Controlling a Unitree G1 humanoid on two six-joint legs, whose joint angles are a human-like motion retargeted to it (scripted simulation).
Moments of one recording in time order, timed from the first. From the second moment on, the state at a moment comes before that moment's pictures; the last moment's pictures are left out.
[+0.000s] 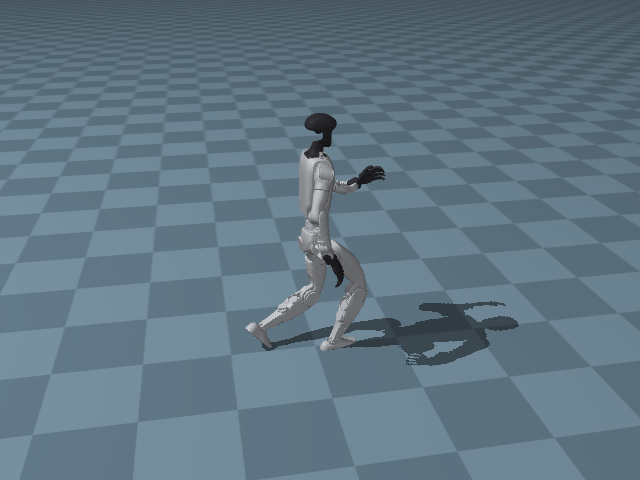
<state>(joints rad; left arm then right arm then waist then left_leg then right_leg) -0.22 0.43 -0.32 0.20 -0.11 -0.50 0.48 0.23 -0.46 0.59 0.97 -0.46 -0.27 -0.24 -0.15 0.11 0.09 -0.02 0.15 0.08 1.21 -0.27 -0.19 -0.59 0.21 -0.11 0.98 -0.40 0.07</state>
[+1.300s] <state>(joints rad) 0.14 0.37 -0.19 0.32 -0.21 -0.39 0.44 -0.22 -0.31 0.55 0.84 -0.39 -0.21 -0.48 -0.06 -0.25 0.07 -0.29 -0.29 0.27 0.89 -0.80 0.22 -0.50 -0.32 0.06 1.70 -0.57 0.08</state>
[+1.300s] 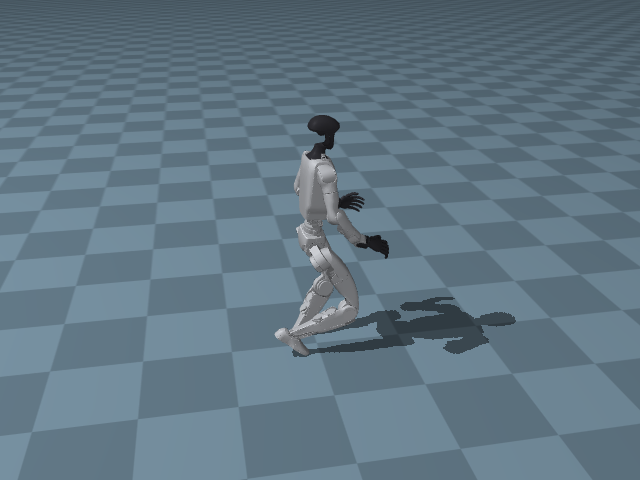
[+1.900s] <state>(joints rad) 0.42 0.36 -0.18 0.40 -0.32 -0.35 0.26 -0.45 -0.35 0.50 0.66 -0.26 -0.25 -0.50 0.09 -0.22 0.05 -0.62 -0.18 0.23 0.93 -0.73 0.15 -0.17 -0.08 0.08 1.14 -0.75 0.08</state>
